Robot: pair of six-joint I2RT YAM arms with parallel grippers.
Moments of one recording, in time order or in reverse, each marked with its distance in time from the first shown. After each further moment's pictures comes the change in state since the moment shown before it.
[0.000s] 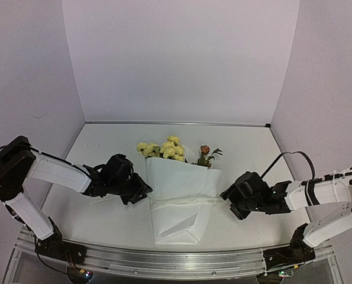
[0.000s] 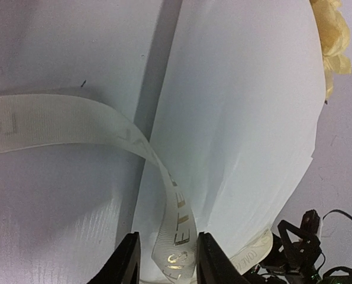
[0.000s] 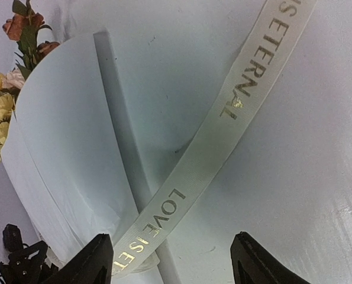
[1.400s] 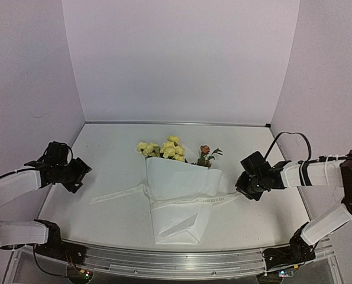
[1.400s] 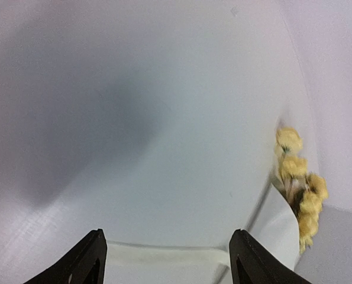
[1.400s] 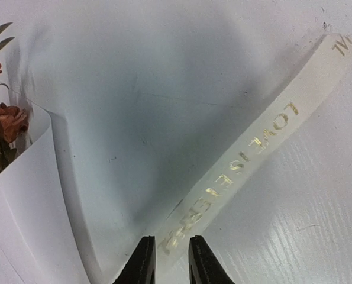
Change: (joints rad) left arm 0.668 -0.550 -0.146 -0.475 -0.057 0.263; right arm -0.287 0.128 0.191 -0.235 -0.010 -0.449
